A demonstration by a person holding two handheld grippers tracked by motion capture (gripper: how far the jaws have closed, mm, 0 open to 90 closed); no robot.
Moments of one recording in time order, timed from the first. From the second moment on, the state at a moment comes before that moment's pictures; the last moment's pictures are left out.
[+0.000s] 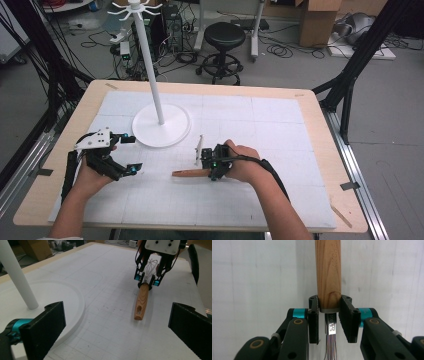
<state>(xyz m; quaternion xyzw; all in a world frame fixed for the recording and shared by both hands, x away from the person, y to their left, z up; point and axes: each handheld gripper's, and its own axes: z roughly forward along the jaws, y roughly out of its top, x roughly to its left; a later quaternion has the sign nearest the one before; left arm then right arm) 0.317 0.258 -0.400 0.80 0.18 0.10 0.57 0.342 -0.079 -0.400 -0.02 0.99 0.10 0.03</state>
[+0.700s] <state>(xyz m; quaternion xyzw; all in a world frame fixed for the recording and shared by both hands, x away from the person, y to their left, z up) 0.317 0.263 -0.398 0.80 0.19 0.10 0.56 0.348 -0.002 -0.404 -0.03 1.00 0.08 0.03</state>
